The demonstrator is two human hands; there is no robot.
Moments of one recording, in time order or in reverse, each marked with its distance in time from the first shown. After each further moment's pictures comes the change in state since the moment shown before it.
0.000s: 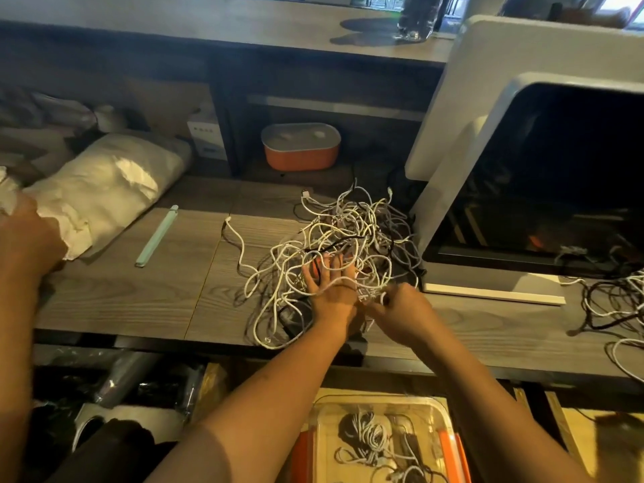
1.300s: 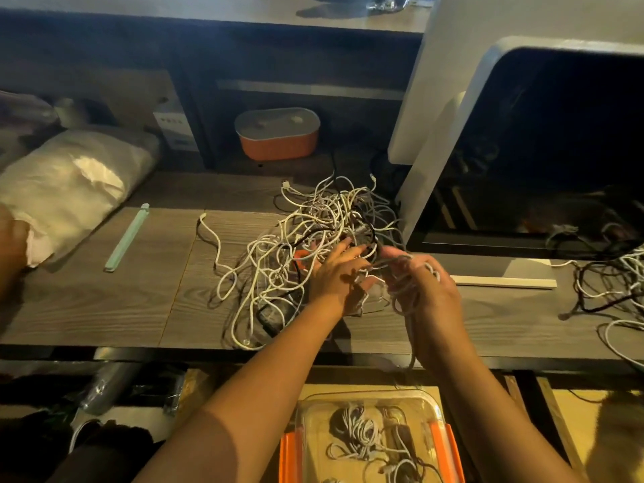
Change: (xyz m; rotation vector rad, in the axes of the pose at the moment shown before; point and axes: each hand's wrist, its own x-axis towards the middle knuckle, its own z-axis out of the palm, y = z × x) left_hand 0.019 0.022 -0.011 -0.340 0.070 0.230; right_hand -0.015 0.018 -0.018 1.200 0.273 -0.031
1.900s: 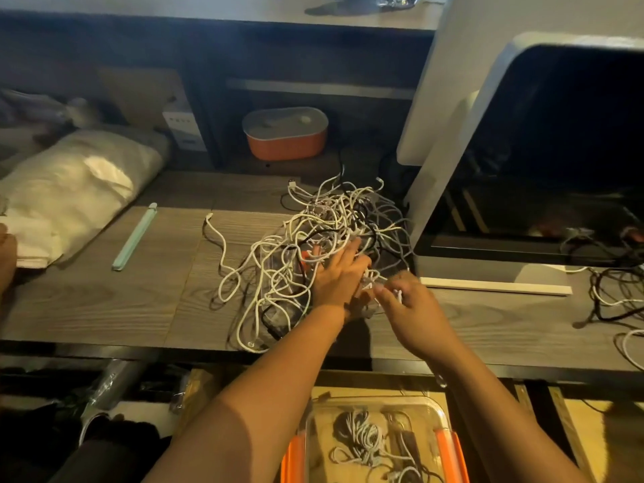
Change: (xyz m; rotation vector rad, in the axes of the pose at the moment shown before) left_hand 0.004 -0.011 0.014 0.134 0.043 0.032; right_hand 0.021 0.020 -0.007 -0.927 -0.212 -0.157
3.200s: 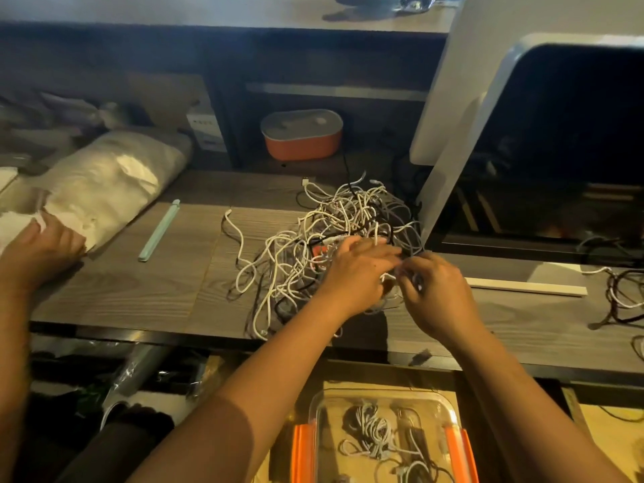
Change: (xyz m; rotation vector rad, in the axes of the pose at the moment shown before) left_hand -0.030 0.018 -0.051 0.074 0.105 0.314; right_hand 0.006 0.006 -0.010 -0.317 0.188 -0.226
